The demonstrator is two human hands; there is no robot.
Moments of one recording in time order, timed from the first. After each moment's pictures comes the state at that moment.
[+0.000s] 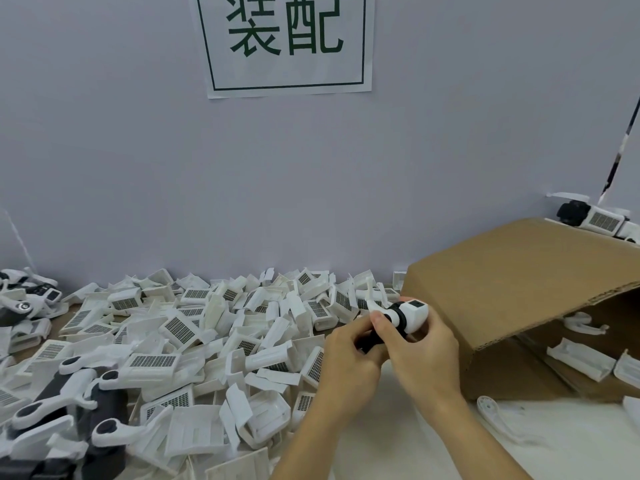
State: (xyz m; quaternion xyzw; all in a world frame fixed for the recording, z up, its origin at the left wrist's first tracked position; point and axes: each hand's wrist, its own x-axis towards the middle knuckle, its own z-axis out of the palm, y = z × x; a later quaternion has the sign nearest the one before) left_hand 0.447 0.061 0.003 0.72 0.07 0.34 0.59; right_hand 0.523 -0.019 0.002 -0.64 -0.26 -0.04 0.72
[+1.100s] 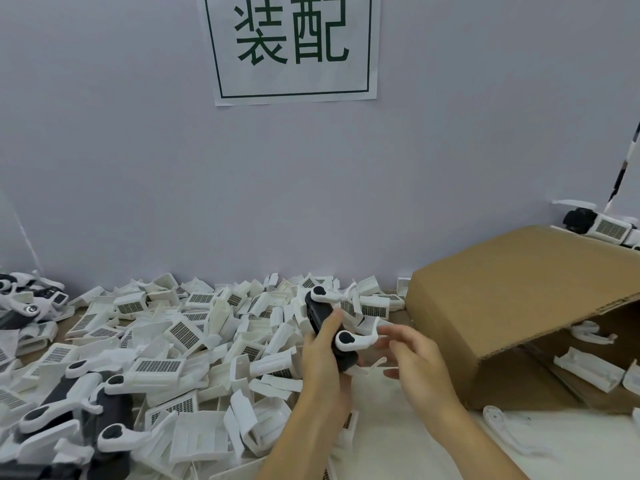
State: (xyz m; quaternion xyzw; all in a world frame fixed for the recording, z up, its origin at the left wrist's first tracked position) left_hand 0.441 0.073 0.019 0.33 0.23 0.34 0.85; right_hand 0.520 -0.018 0.005 -0.69 -0.25 0.15 0.66
